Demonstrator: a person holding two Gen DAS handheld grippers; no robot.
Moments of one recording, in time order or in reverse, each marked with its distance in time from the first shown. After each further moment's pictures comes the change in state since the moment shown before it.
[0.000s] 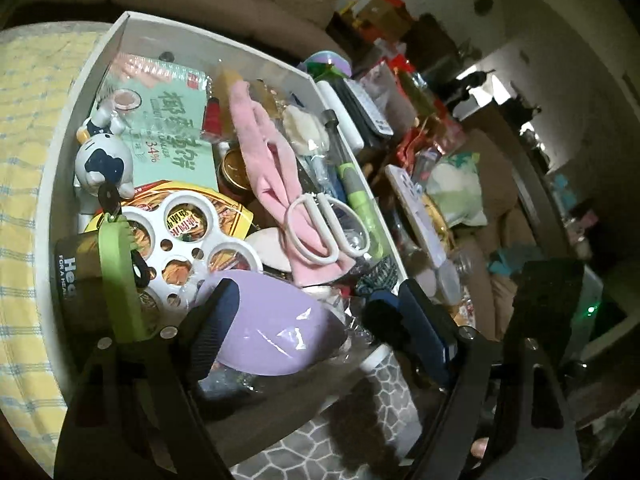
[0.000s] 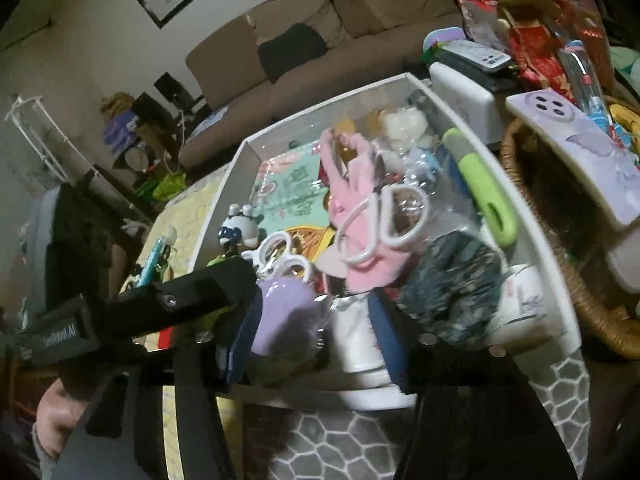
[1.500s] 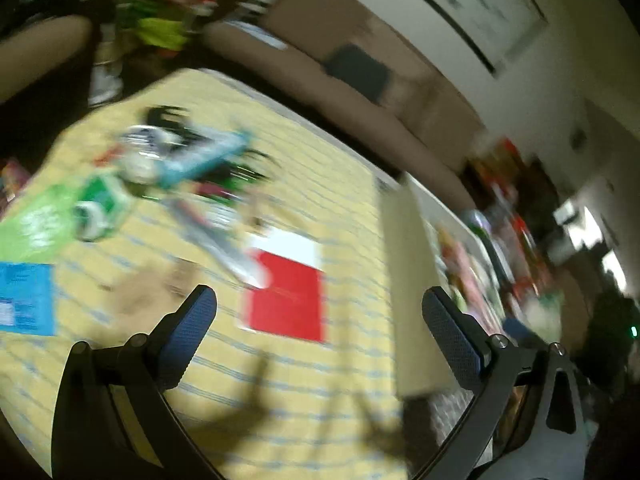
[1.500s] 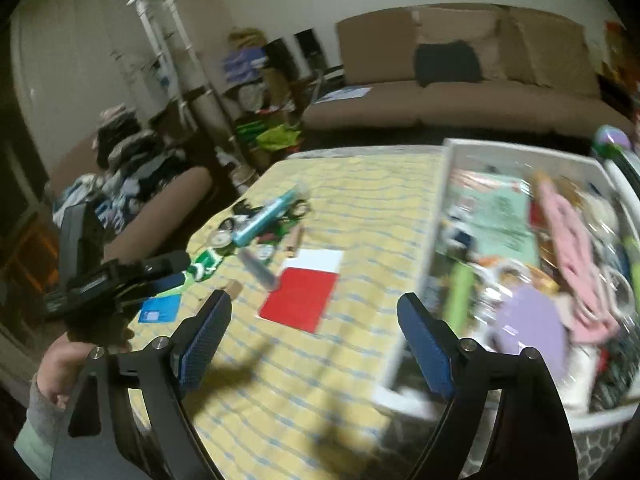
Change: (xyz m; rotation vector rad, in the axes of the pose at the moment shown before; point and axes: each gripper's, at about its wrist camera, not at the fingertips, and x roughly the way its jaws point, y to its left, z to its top) left arm -0.267 0.191 -0.099 -0.317 -0.515 0.372; right arm 0.044 0.203 -0.042 -0.453 0.042 0.229
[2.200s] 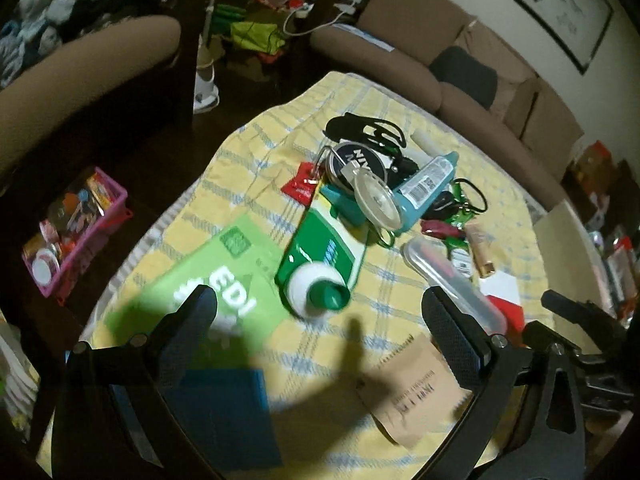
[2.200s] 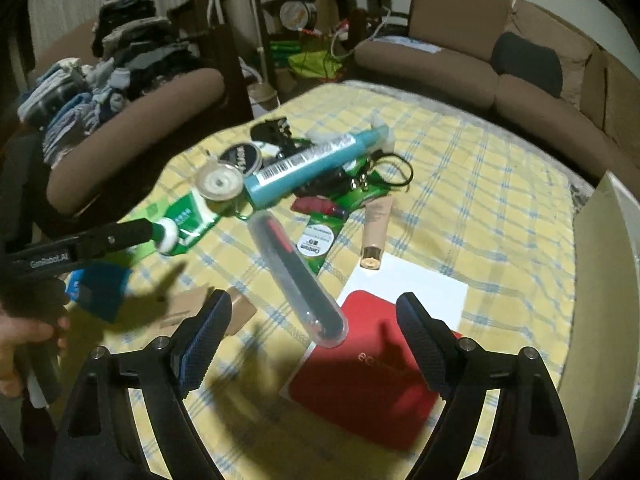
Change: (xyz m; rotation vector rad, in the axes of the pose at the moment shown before) left arm 0.034 0.150 0.040 0.043 -0.002 0.351; right arm 0.230 0.088 0.004 -0.254 0.228 -0.062
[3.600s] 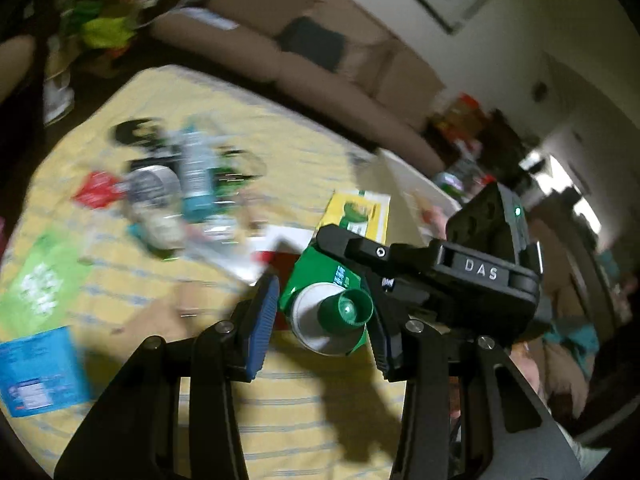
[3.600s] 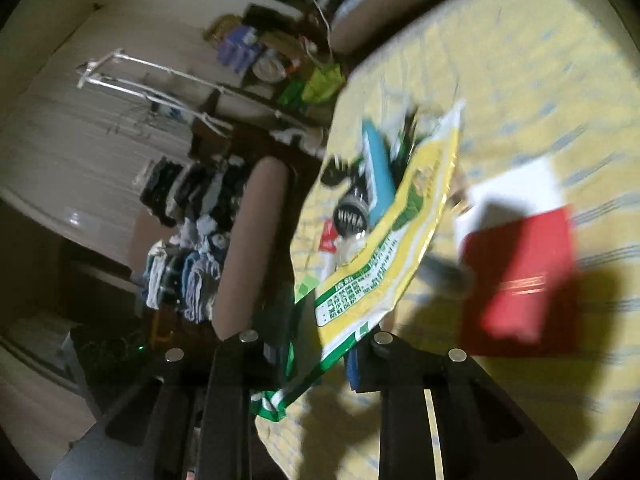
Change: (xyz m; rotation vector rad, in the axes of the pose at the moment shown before) left arm -0.085 -0.137 -0.013 0.215 0.122 -0.520; right arm -0.047 -0.058 -0.011 0.716 -0.099 0.570
